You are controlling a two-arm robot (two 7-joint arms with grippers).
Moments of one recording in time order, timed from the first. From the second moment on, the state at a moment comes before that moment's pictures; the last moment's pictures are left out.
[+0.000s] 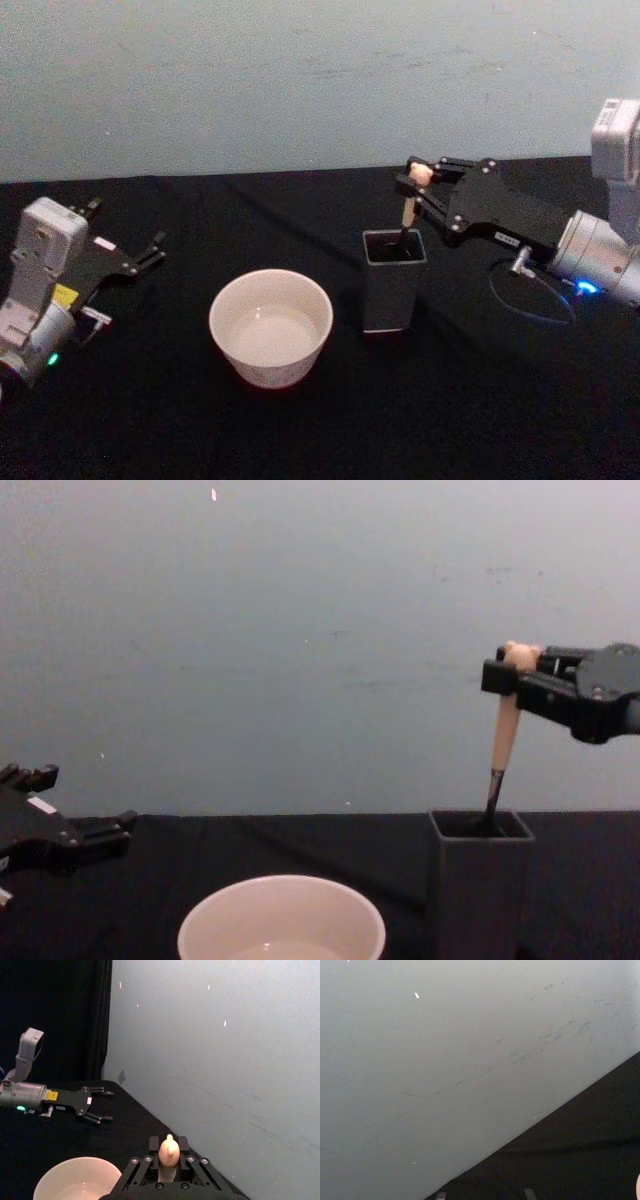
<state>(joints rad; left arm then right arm) -0.20 0.60 0.45 -1.41 -0.25 -0.12 0.03 0.34 0.57 -0.41 -1.48 0.52 -0.16 0.69</state>
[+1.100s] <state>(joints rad) -0.20 0.60 0.45 -1.41 -0.25 -0.12 0.03 0.33 0.51 -0.45 -1.41 0.49 -0.03 0.59</state>
